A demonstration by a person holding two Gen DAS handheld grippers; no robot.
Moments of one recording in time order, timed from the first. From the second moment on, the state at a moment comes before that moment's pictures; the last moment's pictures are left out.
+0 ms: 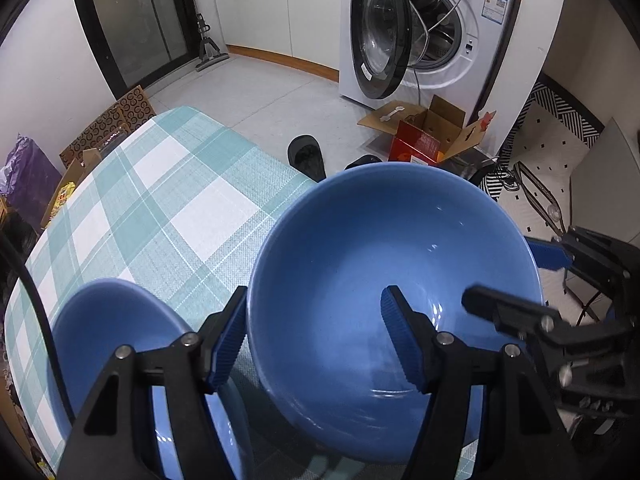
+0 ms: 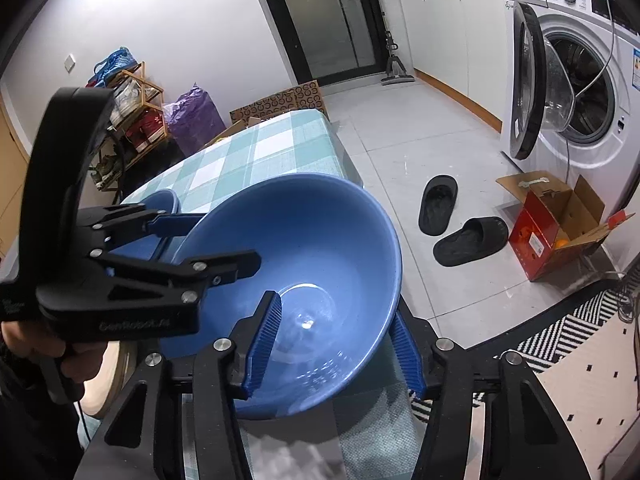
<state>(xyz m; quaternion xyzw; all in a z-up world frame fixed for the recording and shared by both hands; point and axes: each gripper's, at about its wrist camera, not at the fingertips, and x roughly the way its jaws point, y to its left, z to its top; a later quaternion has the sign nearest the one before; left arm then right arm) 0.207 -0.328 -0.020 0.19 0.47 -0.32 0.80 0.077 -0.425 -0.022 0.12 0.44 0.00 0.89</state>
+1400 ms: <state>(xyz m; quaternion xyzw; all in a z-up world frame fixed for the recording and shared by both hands) 0.160 -0.300 -0.015 0.14 0.47 -0.34 0.80 0.069 -0.455 -0.015 0.16 0.41 -0.05 0.90</state>
